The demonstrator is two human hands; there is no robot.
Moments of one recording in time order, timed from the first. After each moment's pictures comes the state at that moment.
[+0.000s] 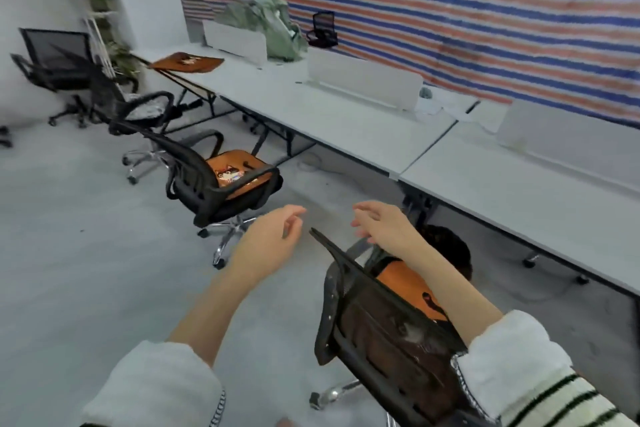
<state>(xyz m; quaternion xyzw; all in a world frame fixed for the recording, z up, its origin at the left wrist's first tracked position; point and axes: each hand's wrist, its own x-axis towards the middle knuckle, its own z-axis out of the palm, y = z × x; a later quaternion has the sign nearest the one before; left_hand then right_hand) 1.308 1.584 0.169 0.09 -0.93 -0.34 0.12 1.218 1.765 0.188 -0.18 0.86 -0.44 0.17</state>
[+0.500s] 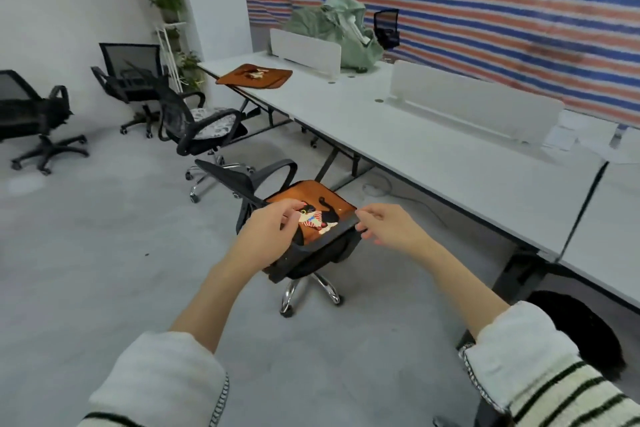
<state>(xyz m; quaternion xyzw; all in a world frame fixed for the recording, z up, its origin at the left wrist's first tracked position) 1.147 1.195 0.201 0.19 -0.91 -0.34 0.12 1.025 1.367 0.196 -0.22 0.85 -0.43 0.23</state>
